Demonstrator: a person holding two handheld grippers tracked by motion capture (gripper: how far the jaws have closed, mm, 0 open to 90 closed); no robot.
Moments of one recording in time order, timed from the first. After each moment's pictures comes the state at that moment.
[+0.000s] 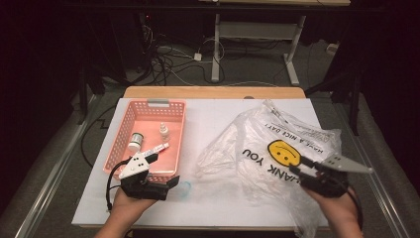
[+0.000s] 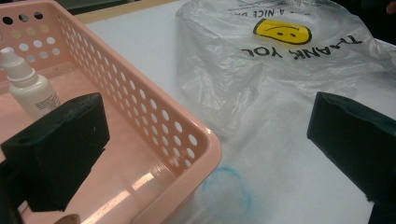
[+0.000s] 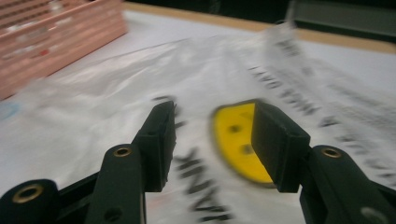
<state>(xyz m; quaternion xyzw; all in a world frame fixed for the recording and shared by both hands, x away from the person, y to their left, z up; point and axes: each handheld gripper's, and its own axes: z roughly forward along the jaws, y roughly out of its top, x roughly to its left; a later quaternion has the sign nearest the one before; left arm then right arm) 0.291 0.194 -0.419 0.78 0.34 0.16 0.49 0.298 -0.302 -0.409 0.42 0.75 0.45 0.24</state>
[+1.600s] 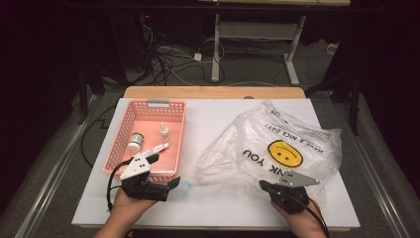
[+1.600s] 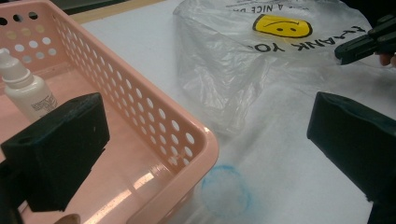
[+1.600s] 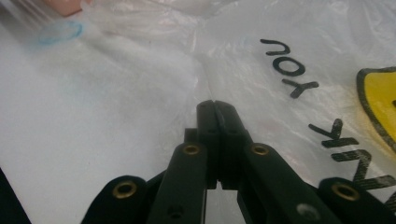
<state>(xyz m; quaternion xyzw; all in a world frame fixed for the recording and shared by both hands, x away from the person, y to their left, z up) 0.290 0.192 -0.420 0.79 0.34 0.16 0.49 0.282 -0.227 -0.452 0.36 0.82 0.40 0.19</state>
